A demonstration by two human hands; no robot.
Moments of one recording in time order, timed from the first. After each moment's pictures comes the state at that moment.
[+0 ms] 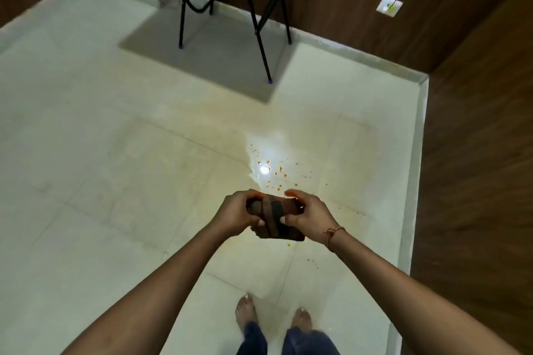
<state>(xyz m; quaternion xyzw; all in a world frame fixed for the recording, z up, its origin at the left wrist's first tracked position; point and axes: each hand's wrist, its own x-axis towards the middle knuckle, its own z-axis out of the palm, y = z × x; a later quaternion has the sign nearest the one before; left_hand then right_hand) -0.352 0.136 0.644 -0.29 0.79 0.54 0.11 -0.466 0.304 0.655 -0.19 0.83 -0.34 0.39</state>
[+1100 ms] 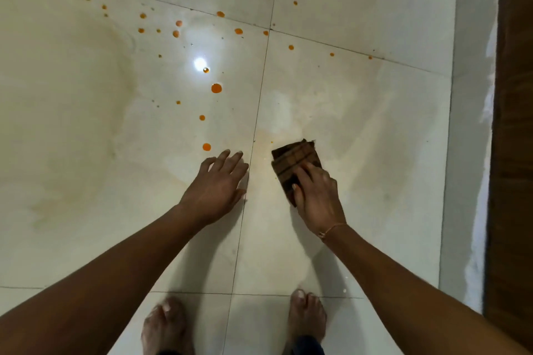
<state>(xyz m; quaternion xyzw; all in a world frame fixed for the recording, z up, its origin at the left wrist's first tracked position) -0.424 0.312 -0.067 0.06 0.96 0.15 0.24 -0.485 0.548 -0.046 -0.21 0.95 -0.07 0.22</state>
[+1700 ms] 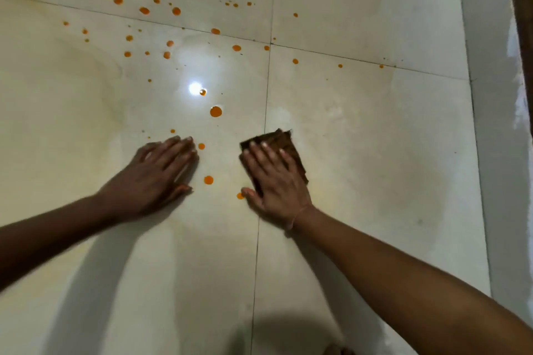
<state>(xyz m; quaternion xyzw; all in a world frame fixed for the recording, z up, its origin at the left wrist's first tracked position) -0.459 0.167 -0.128 0.17 0.97 0.07 0.14 -0.528 0.456 -0.134 -0.35 0.93 -0.05 0.11</state>
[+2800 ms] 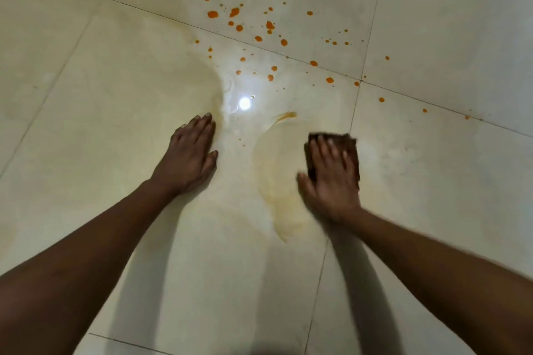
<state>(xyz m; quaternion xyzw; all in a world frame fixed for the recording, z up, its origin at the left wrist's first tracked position) -0.437 0.088 -0.125 -0.10 0.98 0.17 0.09 -0.553 0.376 -0.121 -0.29 0.95 -0.06 0.12</state>
